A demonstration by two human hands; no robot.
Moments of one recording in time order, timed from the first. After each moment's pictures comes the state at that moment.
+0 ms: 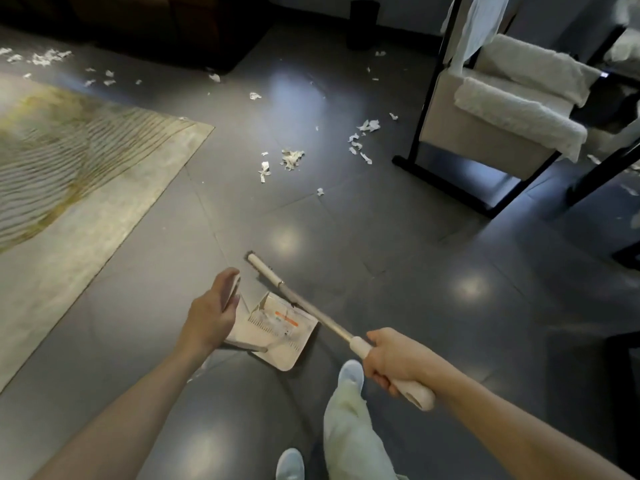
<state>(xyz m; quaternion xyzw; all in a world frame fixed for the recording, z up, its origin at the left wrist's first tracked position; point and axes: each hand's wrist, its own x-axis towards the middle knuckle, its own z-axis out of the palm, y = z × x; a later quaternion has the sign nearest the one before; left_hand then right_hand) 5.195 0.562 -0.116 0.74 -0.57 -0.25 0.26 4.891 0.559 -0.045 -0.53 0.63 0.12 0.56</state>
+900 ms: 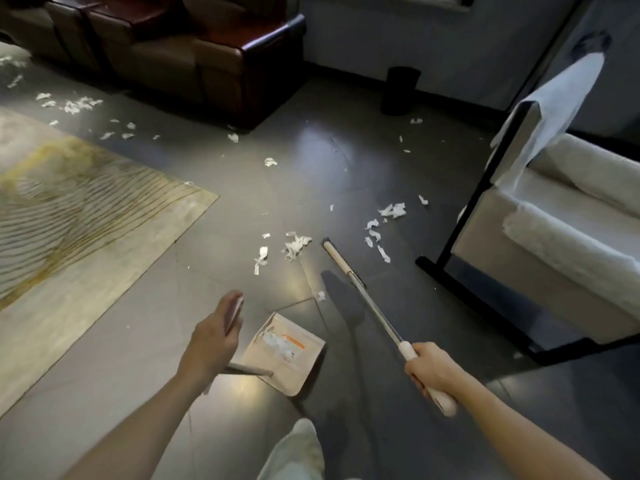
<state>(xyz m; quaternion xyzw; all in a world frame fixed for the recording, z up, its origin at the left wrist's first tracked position) 5.167 0.066 -0.112 0.78 -0.51 -0.24 0.28 4.816 -0.019 -0.098 -0.55 0.68 0.09 0.47</state>
